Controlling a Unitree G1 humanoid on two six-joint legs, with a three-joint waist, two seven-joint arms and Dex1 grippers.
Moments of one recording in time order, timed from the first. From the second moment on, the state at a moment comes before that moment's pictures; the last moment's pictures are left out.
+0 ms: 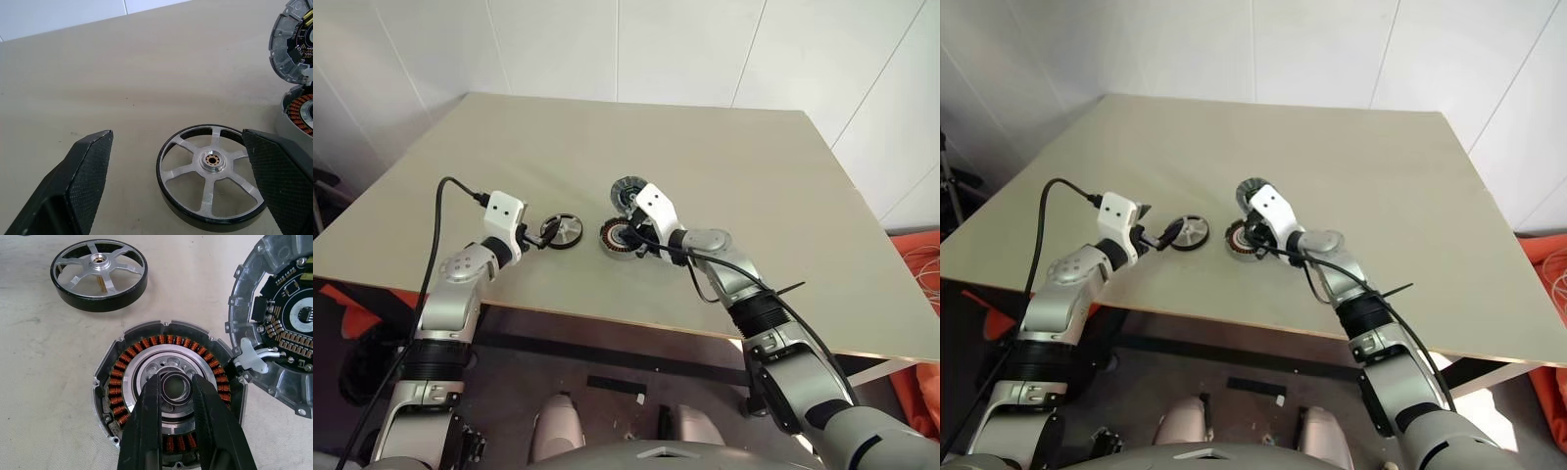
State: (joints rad) left arm -0.33 0.39 0.08 0.09 -0.18 0.32 -0.48; right arm -0.64 -0.22 0.26 0.35 0.00 0.43 0.68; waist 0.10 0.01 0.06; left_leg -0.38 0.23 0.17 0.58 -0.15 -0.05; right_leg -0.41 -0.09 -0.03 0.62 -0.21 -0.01
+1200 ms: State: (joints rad) left arm -0.32 0.39 0.08 0.09 -0.18 0.32 -0.47; right arm -0.68 -0.20 0.27 0.44 -0.02 0.38 0.67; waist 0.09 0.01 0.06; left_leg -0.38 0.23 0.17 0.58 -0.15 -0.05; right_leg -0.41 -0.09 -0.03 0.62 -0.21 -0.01
